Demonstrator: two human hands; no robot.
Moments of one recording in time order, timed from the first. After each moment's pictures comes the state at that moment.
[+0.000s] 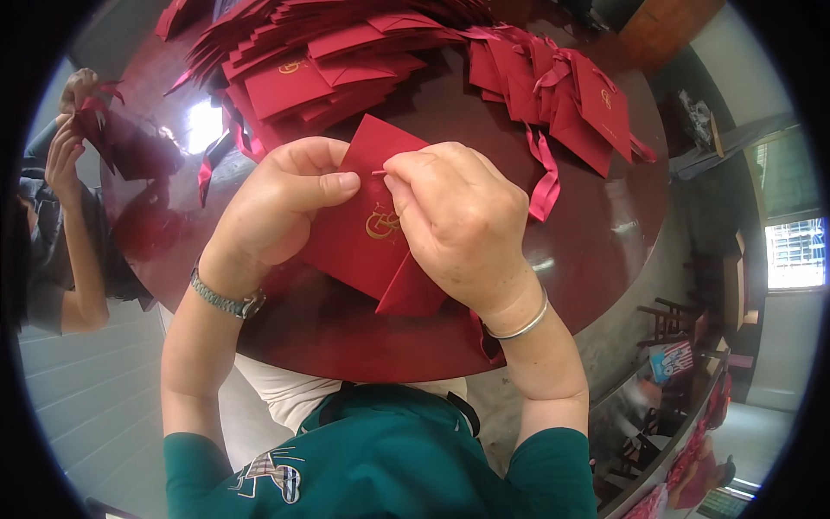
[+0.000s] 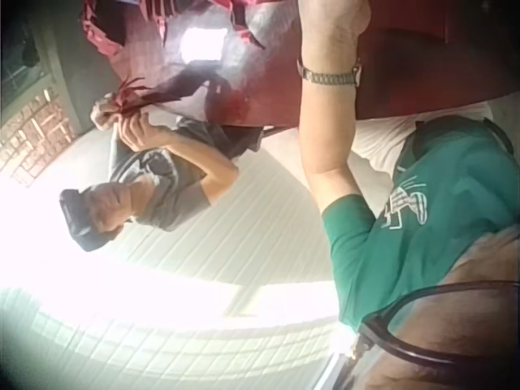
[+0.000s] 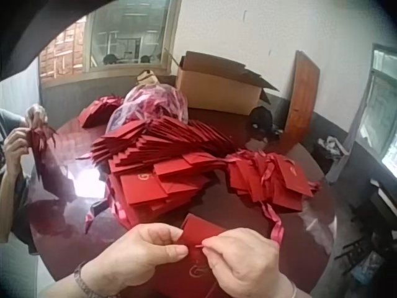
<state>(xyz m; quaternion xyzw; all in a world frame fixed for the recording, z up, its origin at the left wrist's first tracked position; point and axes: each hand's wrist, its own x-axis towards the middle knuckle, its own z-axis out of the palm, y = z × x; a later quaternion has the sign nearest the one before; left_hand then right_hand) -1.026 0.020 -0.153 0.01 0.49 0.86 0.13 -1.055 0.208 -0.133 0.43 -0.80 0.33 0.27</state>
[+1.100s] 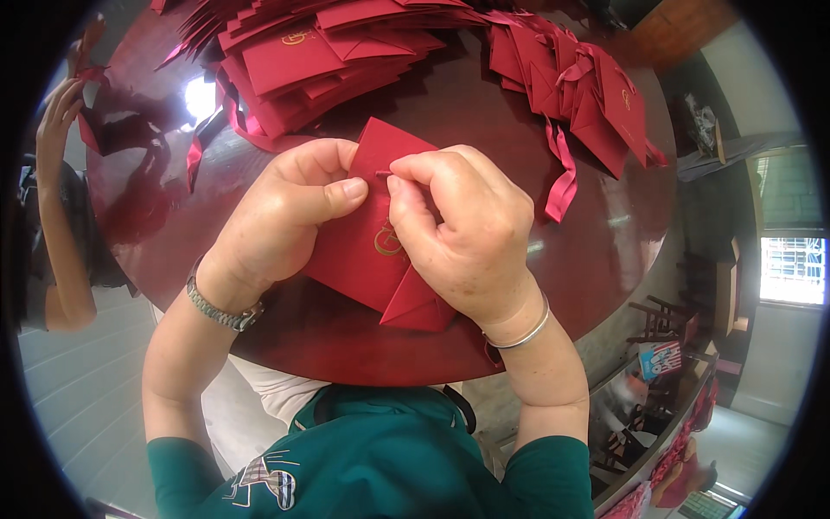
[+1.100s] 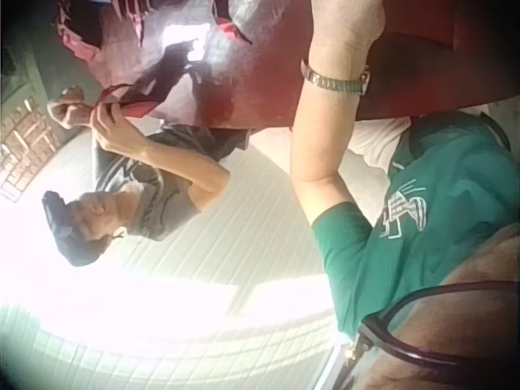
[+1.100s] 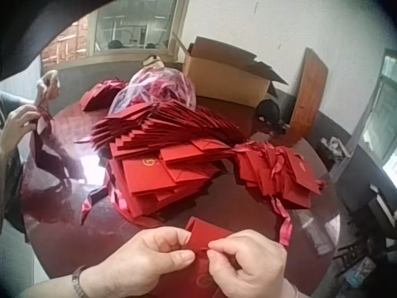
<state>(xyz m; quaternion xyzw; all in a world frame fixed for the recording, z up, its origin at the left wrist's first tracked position) -1.019 0.021 -0.170 0.02 0.46 0.88 0.14 -1.053 0.196 -0.143 0.39 -0.80 0.38 0.23</state>
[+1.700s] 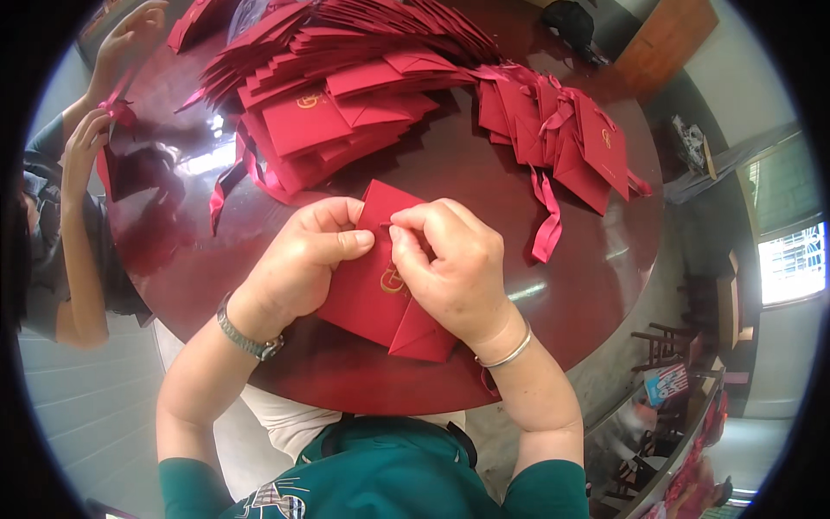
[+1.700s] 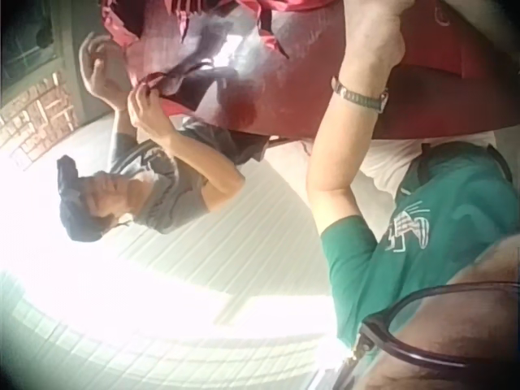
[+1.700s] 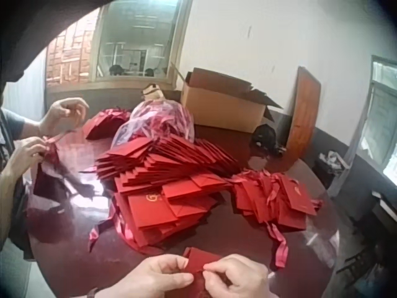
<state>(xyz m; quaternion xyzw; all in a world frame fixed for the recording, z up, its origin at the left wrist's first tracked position) -1.017 0.019 -0.177 0.00 0.42 0.90 0.15 -1.051 0.197 -0.150 0.35 -0.82 0.43 0.15</state>
